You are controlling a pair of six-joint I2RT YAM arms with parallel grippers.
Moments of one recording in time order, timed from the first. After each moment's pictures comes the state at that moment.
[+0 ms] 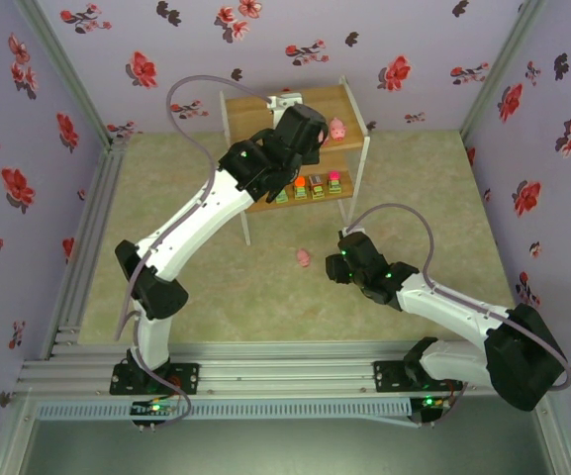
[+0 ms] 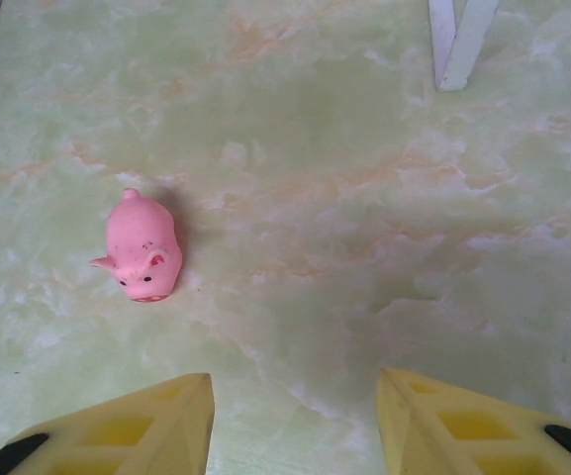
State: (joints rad) left arm -0.90 1.96 2.29 -0.90 -0.60 -0.59; right arm 0.71 1.17 0.58 -0.26 0.19 0.48
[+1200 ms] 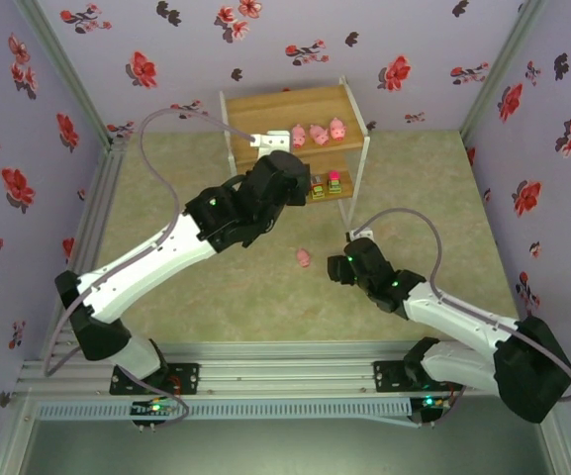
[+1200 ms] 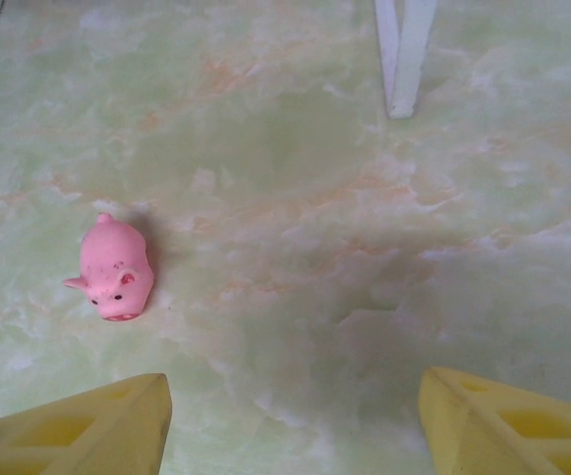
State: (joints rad) left arm -1.05 1.55 1.74 -0.69 -0.65 -0.57; right arm 0.71 1.08 0.51 -0.21 0.27 0.47
